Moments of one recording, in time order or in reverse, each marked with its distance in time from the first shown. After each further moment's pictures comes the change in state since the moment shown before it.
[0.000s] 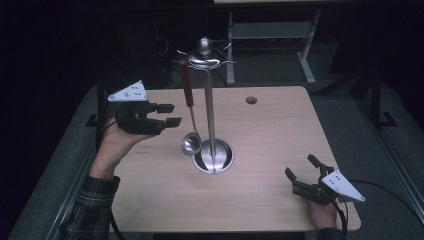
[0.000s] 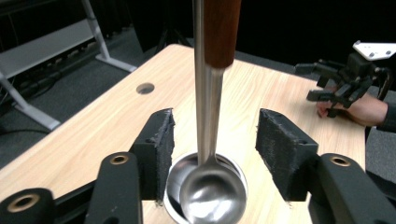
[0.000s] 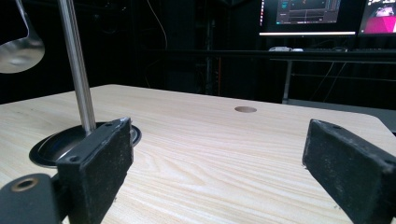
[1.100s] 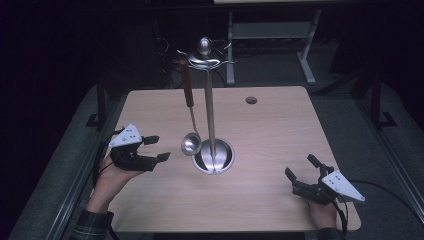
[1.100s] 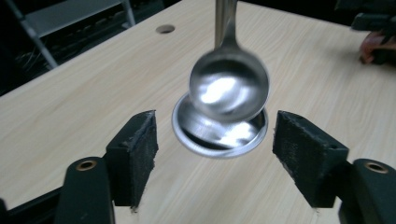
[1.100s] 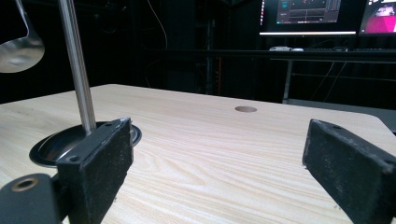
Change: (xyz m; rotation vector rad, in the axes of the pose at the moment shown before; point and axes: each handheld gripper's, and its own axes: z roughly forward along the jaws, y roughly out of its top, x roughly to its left) left arm -0.018 -0.107 0.000 0.067 0.139 -0.035; right arm 0.000 0.000 0.000 0.001 0.001 -0.001
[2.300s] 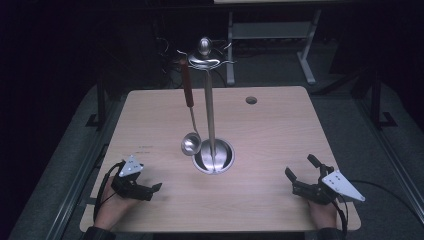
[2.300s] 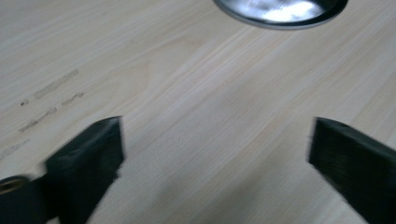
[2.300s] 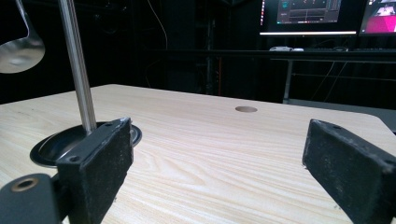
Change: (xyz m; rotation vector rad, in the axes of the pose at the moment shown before) left arm -0.005 -0.105 0.024 0.225 0.157 -0.099; right arm 0.000 0.000 0.000 0.000 0.002 0.002
